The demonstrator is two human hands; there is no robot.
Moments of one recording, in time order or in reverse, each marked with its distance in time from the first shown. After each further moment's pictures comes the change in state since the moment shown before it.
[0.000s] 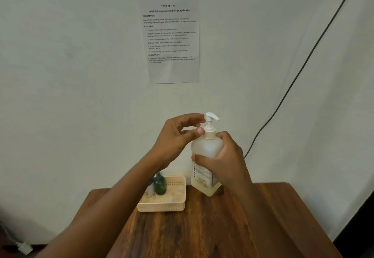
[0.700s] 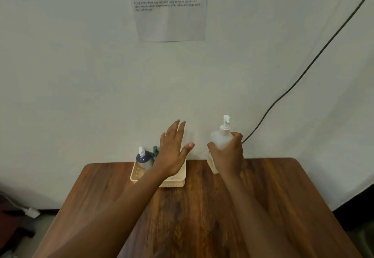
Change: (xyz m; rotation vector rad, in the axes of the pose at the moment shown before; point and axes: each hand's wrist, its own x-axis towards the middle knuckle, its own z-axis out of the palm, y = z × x) left_hand -0.011 -0.224 0.032 0.614 -0.046 -0.140; right_hand 0.056 0.158 0.105 -0.065 0.352 0.277
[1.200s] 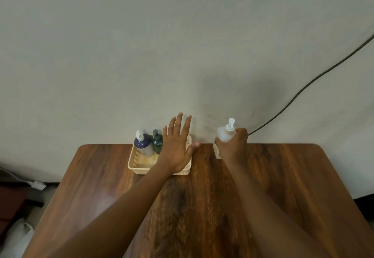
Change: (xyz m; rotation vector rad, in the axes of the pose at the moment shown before) left_hand 0.027 -0.083 0.077 0.157 -0.104 -0.077; right_hand 0.052 0.120 0.111 -0.114 -0.122 0.131
